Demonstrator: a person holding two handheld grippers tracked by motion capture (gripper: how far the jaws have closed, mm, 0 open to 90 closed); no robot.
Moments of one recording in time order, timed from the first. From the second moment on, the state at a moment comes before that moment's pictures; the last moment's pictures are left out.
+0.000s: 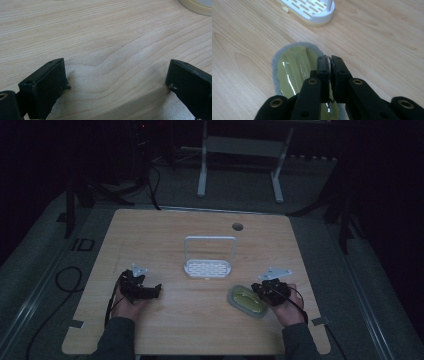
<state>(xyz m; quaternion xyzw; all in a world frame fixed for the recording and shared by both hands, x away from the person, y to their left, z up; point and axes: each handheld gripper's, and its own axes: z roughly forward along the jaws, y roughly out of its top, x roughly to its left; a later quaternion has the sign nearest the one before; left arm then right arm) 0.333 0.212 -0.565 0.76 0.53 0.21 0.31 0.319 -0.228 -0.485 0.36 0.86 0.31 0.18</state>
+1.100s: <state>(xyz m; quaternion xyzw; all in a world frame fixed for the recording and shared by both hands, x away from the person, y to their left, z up) 0.333 0.212 -0.565 0.76 0.53 0.21 0.31 0.328 -0.221 -0.468 0.30 0.91 0.25 0.11</state>
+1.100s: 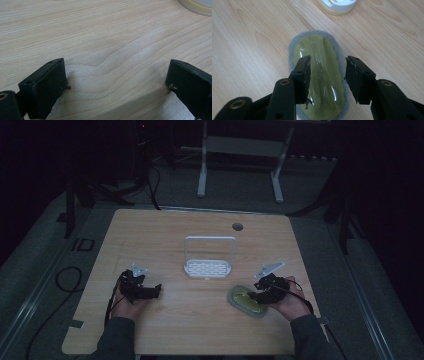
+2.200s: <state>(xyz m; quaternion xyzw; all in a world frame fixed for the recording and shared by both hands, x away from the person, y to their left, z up) 0.333 0.212 -0.565 0.76 0.53 0.21 0.31 0.341 -0.208 -0.466 0.28 0.94 0.19 0.06</state>
